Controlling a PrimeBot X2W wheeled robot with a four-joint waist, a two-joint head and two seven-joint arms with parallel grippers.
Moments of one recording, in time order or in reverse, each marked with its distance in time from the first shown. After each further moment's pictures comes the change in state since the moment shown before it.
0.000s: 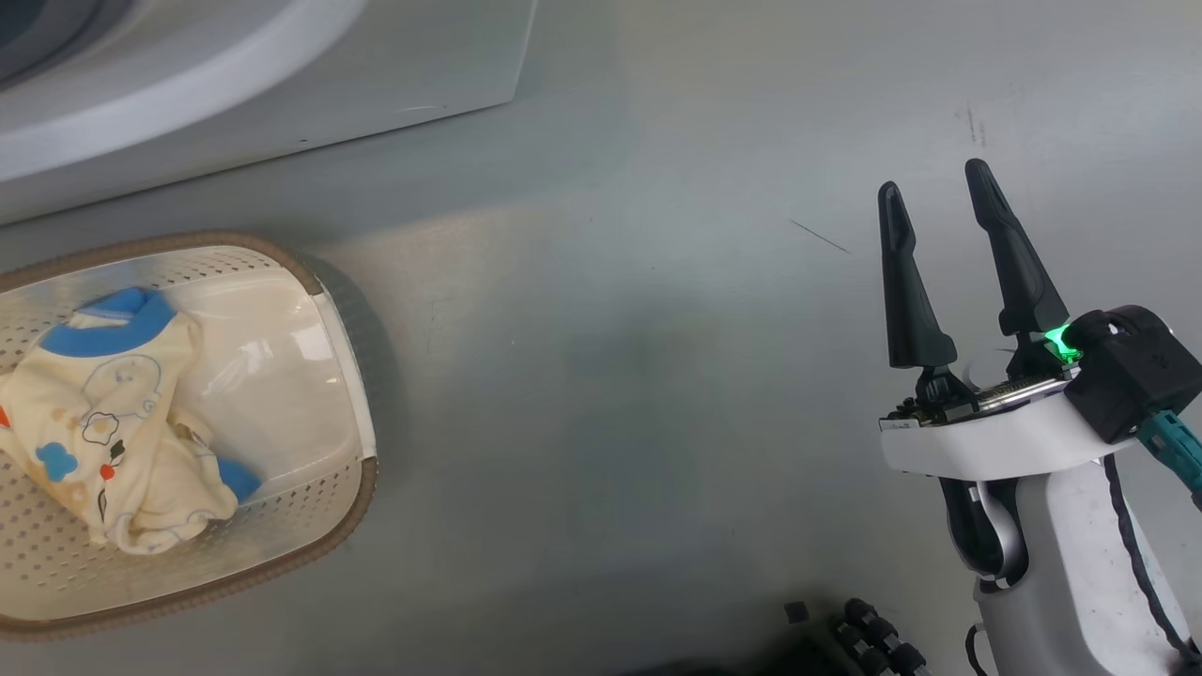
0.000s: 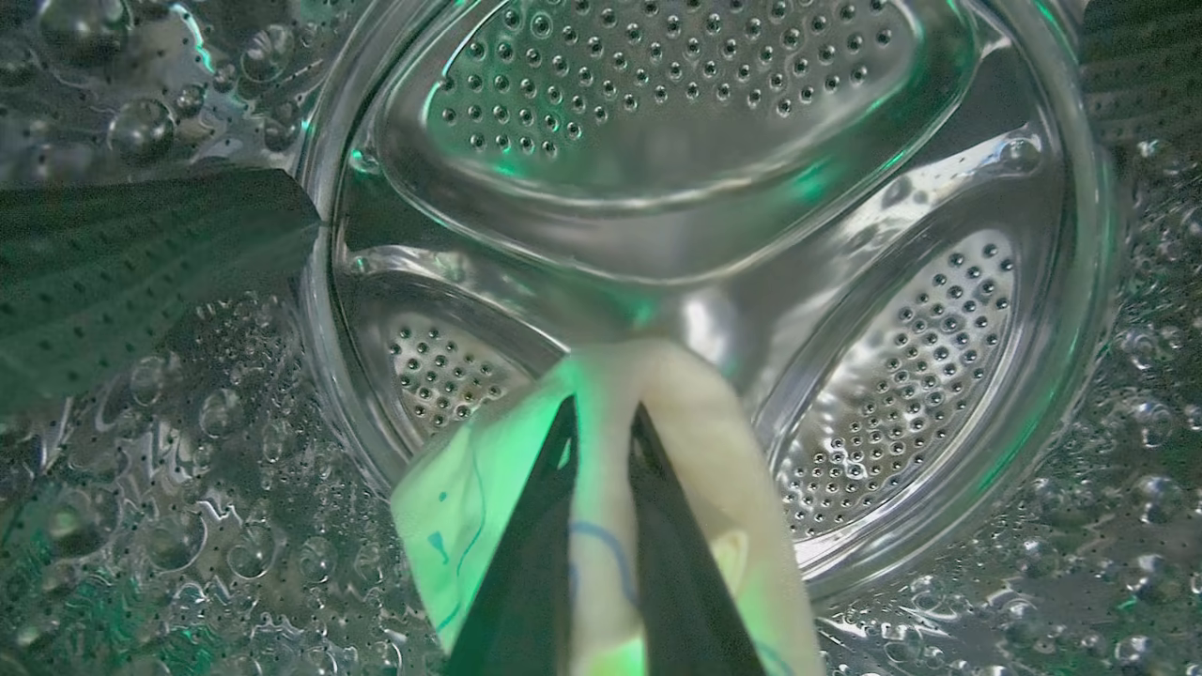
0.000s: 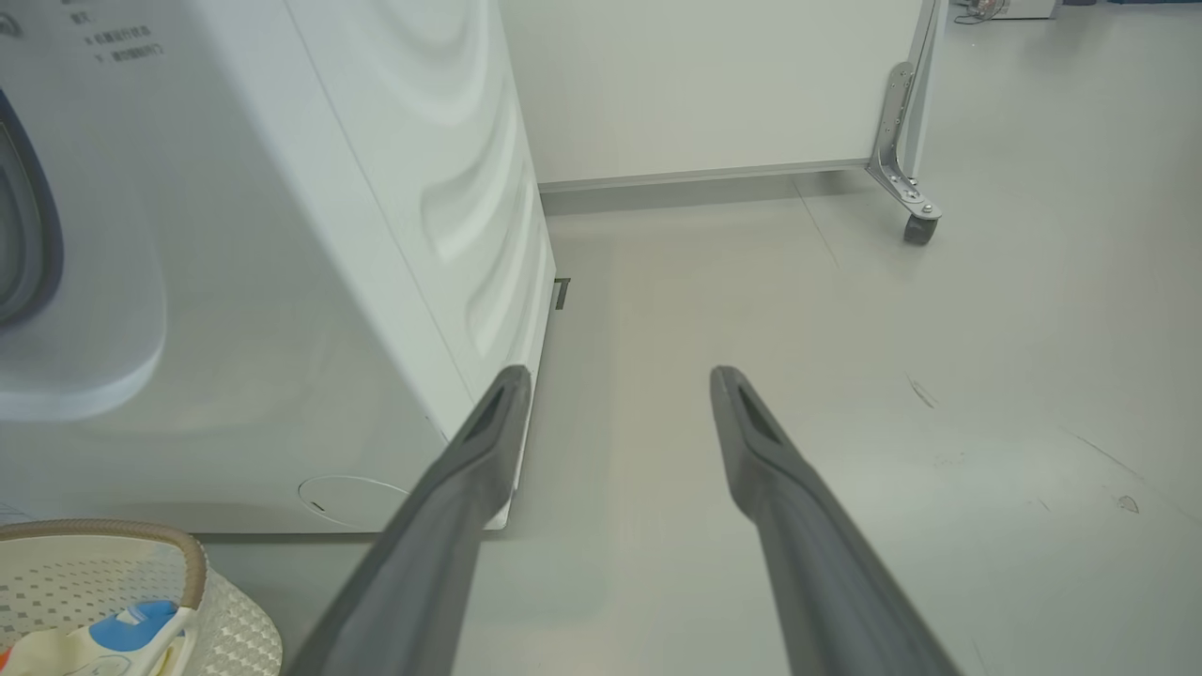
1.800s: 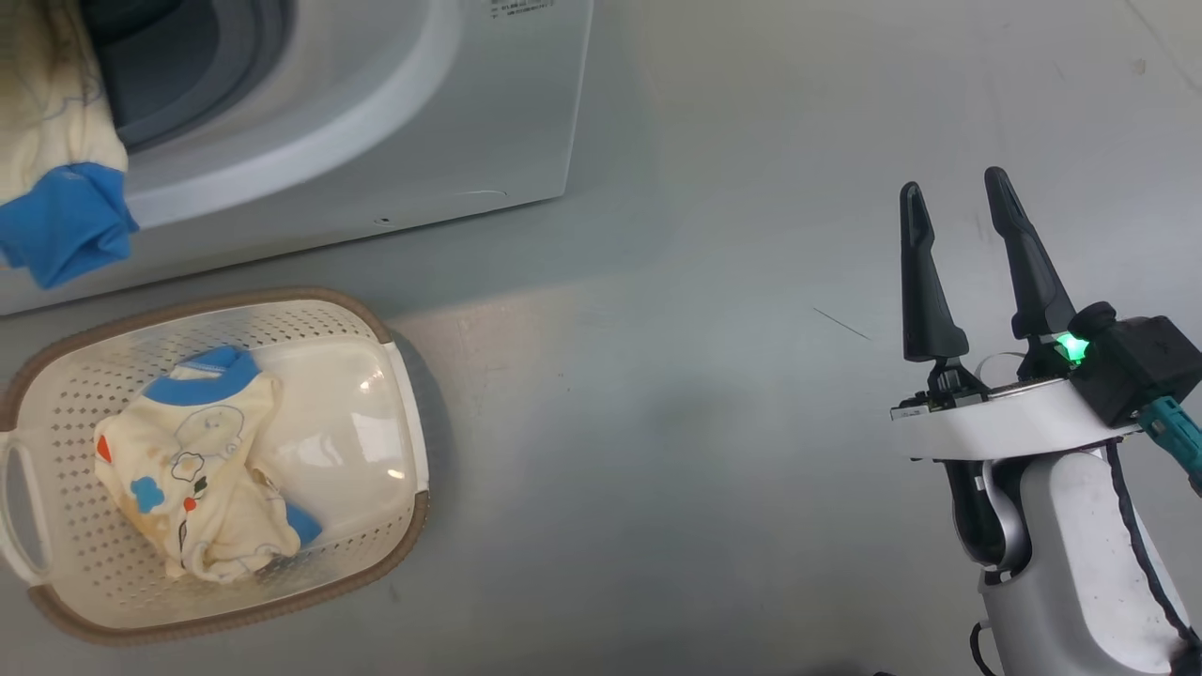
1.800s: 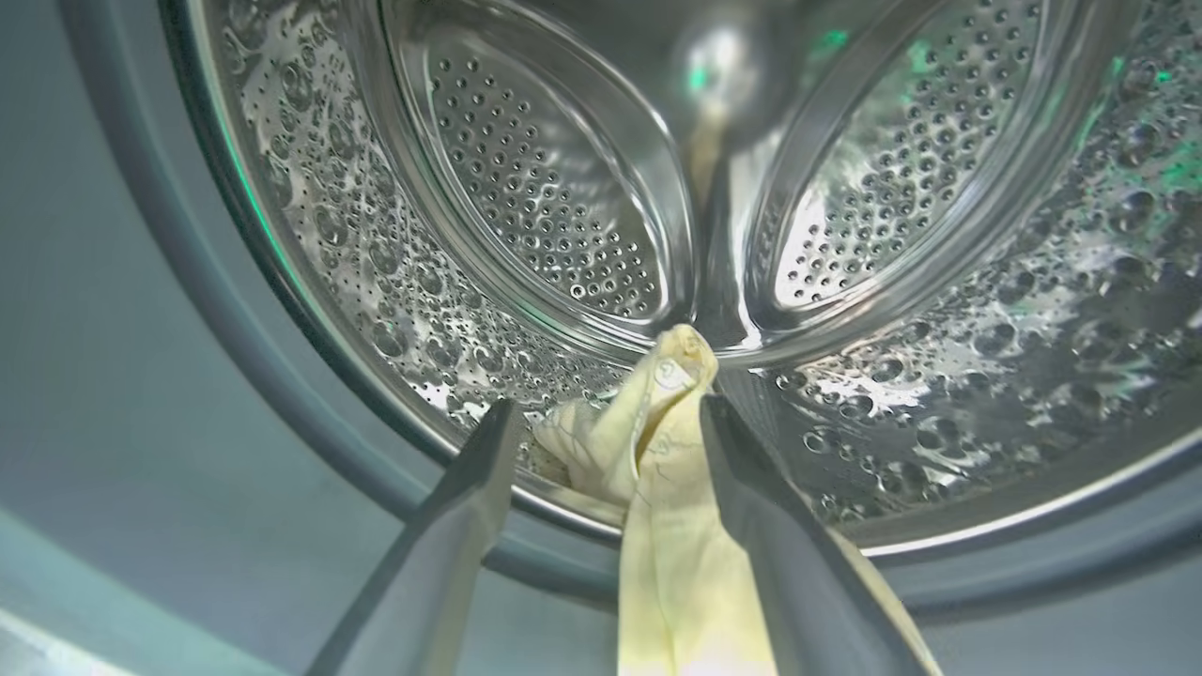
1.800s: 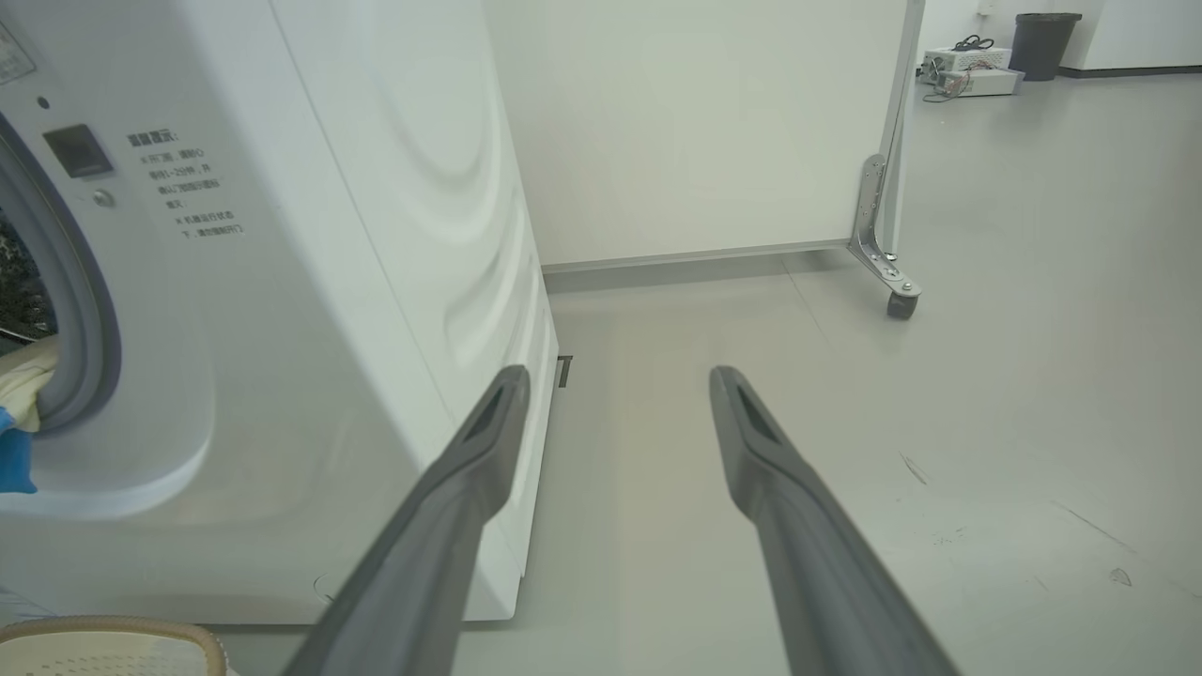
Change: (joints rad) left arm 0.382 -0.104 -0.002 0.269 -0.046 -0.003 -0.249; right arm -0.018 -0.003 -0.025 0.067 0.016 -0.009 0.000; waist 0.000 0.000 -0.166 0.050
